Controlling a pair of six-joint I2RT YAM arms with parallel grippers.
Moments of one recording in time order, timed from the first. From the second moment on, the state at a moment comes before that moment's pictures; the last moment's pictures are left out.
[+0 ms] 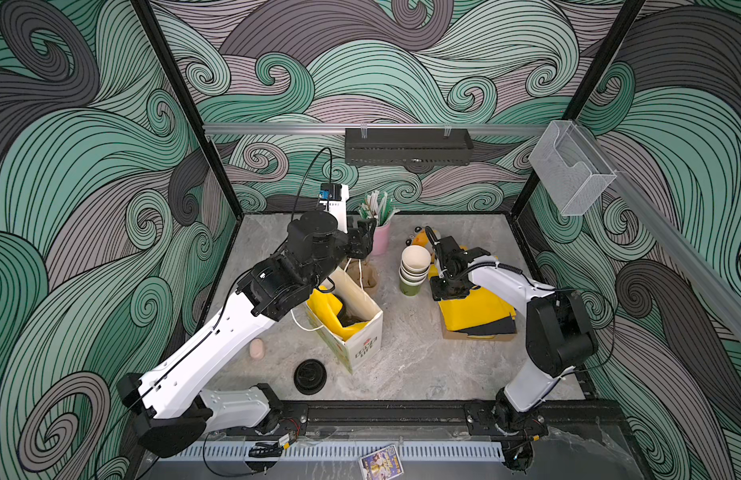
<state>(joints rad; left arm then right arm) -0.80 1.22 1.52 -0.53 -0.32 -0.40 0.39 1.72 1.21 -0.87 0.06 0.23</state>
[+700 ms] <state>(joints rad) -0.80 1.22 1.52 -0.52 -0.33 -0.41 0.39 1.67 1.21 -0.86 0.17 0.27</state>
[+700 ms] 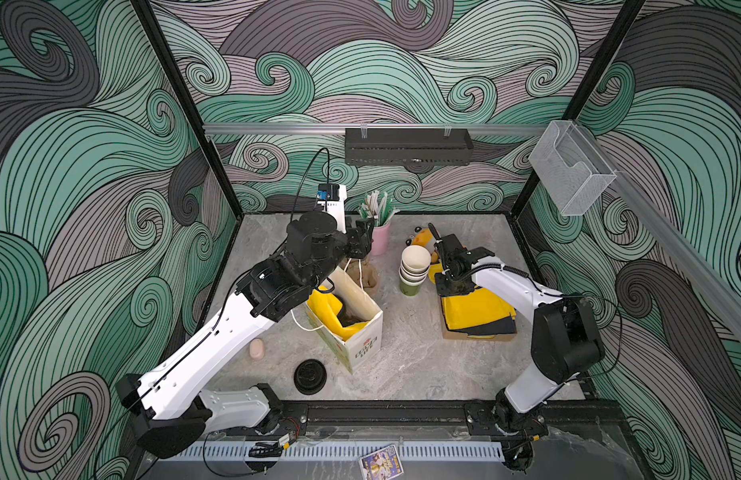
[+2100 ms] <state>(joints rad) -0.80 1.22 1.51 -0.53 -0.34 -0.41 0.31 1.58 1.22 -0.88 0.04 0.27</state>
